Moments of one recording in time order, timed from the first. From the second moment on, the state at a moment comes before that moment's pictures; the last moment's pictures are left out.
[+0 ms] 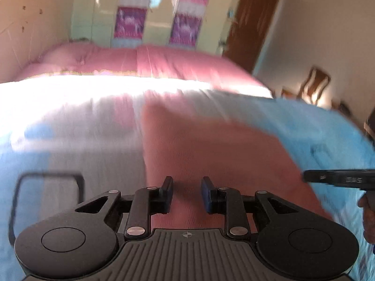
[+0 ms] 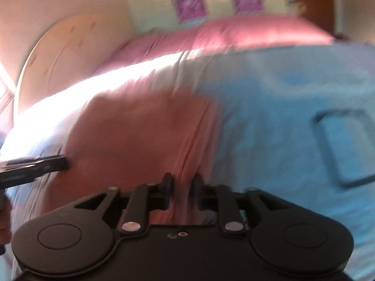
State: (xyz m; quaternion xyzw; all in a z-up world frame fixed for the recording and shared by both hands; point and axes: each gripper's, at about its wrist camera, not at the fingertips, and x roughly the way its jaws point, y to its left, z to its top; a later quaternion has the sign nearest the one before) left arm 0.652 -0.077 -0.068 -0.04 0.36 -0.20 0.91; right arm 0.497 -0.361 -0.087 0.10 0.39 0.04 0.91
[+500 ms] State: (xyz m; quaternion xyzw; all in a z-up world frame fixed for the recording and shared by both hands) left arm 0.730 -0.104 -0.088 -0.04 0.35 -0.21 0.91; right arm 0.592 -0.328 -0.087 0.04 0.38 0.05 0.92
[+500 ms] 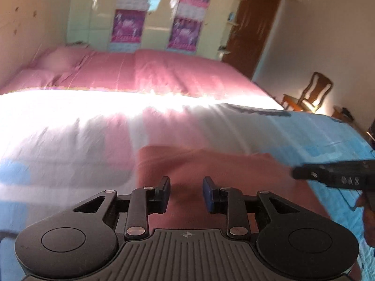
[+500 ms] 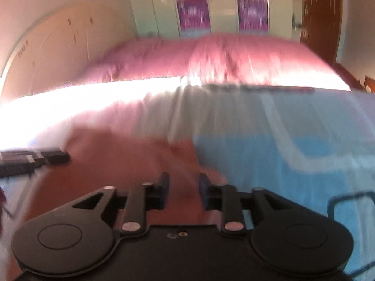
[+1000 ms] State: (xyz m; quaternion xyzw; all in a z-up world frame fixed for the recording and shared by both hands) left arm 0.663 -0.114 -0.084 0.00 0.35 -0.22 0.91; right arm 0.596 -0.288 -0.102 -0.02 0.42 0.08 0.91
